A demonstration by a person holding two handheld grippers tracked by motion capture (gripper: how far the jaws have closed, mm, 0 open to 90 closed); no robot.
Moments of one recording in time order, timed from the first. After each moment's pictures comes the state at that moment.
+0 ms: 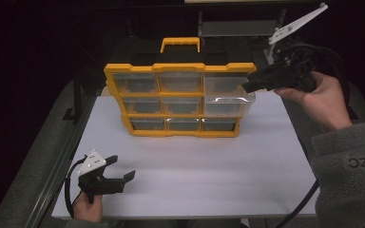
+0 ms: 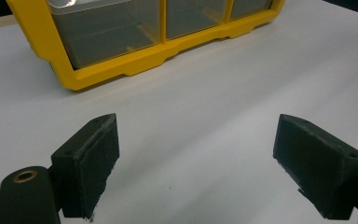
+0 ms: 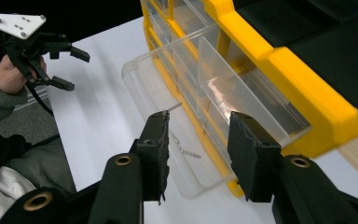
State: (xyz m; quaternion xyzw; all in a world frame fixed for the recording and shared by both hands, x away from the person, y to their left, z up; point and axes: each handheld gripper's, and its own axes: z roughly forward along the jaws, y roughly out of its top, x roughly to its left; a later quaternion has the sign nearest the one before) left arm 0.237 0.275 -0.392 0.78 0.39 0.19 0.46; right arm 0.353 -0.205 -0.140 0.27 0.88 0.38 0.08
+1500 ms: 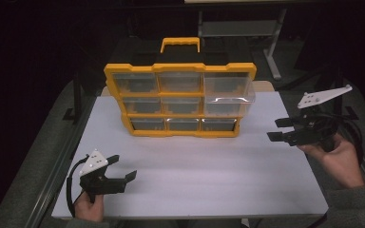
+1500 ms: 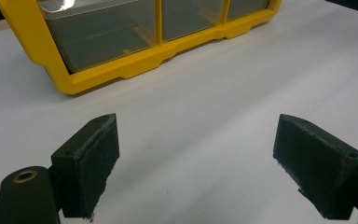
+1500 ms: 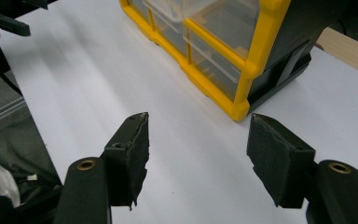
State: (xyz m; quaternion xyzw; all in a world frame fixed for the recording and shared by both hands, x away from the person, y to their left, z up) left arm 0.238 0.272 -0.391 0.78 0.38 0.19 0.46; right arm 0.302 -0.279 -0.270 0.34 0.85 0.39 0.08
